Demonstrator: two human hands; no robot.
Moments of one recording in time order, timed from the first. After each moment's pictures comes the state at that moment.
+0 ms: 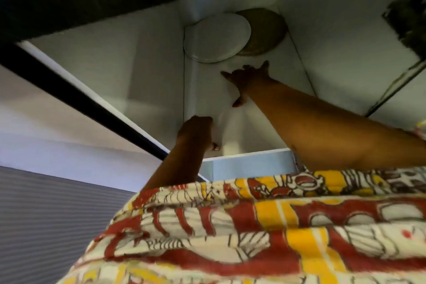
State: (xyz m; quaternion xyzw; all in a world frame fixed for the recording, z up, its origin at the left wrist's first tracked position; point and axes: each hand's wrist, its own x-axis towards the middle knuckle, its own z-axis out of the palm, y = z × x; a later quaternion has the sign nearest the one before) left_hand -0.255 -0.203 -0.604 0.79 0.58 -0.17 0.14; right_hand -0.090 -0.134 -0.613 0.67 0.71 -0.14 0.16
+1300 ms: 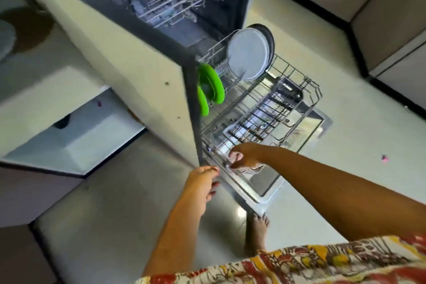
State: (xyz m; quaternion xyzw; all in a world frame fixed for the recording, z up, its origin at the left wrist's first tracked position) left_hand -0.102 -0.695 -0.578 0.42 0.57 -0.11 0.70; right_hand 0.050 -0.769 -0.602 0.78 0.40 -0.48 0.05
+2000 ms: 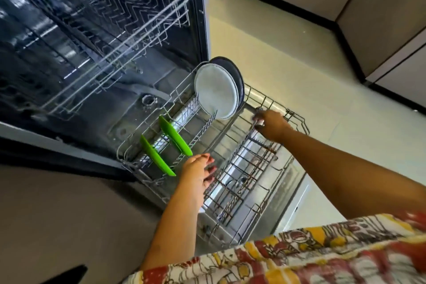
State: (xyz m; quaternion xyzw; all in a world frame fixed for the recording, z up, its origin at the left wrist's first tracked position) left_hand 0.168 -0.666 -0.580 0.41 0.56 -0.06 0.72; right_hand 0.359 -0.794 -0.646 0.92 0.23 -0.27 -0.17
